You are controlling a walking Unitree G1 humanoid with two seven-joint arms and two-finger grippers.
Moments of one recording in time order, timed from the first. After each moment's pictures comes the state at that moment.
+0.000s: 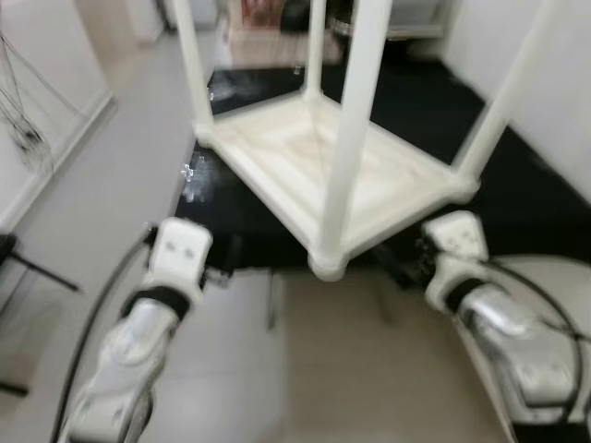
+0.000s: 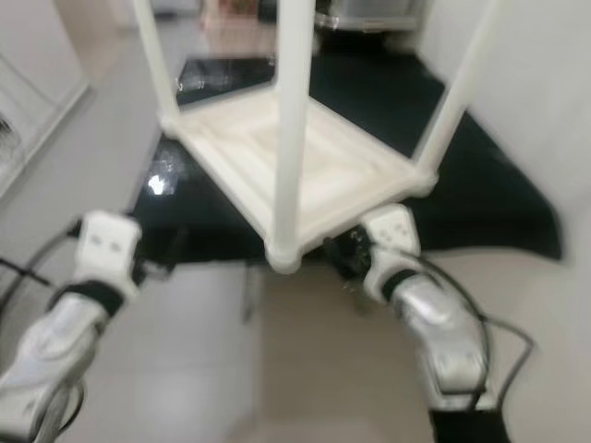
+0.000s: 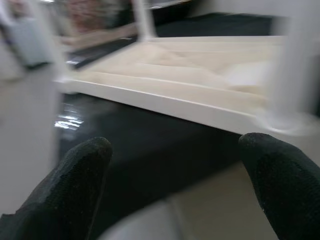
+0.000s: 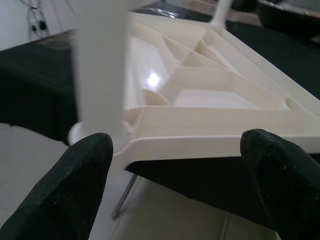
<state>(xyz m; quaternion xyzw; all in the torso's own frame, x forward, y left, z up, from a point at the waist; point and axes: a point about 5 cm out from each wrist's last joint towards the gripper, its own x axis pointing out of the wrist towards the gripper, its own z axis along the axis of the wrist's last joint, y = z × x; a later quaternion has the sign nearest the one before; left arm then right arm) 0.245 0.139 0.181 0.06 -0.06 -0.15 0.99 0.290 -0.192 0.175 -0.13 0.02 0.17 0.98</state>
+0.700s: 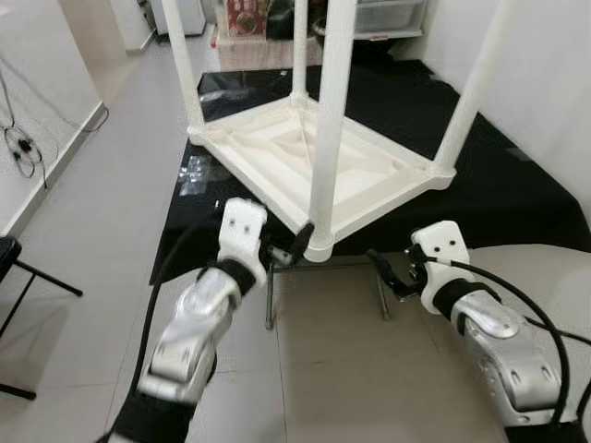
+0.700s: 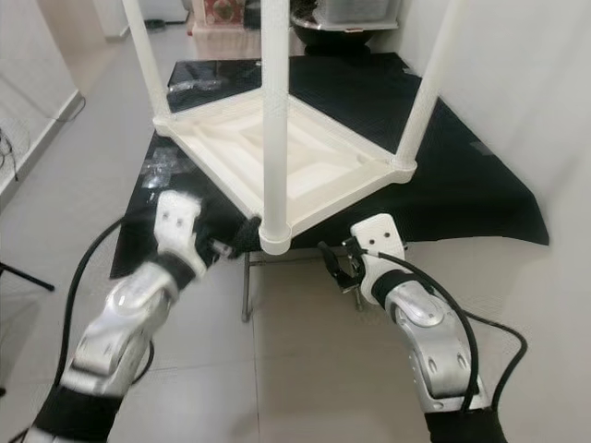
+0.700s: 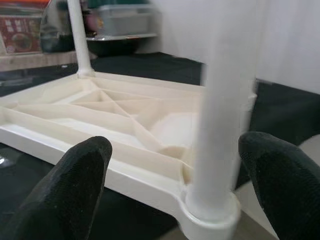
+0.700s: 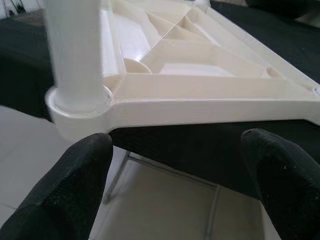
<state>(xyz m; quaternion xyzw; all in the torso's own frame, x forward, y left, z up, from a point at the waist) 0.324 0.091 0.205 -0.02 -0.13 -0.22 0.97 0.296 -0.194 0.173 -0.15 0.02 0.14 0.98</state>
